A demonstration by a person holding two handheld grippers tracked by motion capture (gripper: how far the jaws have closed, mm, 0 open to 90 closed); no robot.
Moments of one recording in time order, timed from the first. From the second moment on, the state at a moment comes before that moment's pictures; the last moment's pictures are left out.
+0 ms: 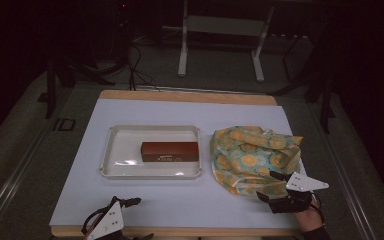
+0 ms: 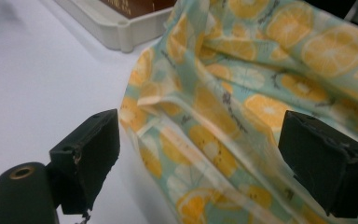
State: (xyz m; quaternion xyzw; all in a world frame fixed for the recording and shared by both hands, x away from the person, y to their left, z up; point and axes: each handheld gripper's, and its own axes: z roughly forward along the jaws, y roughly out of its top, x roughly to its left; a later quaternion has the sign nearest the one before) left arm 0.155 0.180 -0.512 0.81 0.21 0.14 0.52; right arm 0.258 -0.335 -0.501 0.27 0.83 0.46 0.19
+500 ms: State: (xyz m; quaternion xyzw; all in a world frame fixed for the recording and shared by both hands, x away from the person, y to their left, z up) left arm 0.155 0.180 -0.512 0.81 0.20 0.14 0.52; right arm 0.252 -0.350 -0.513 0.28 0.81 0.47 0.20
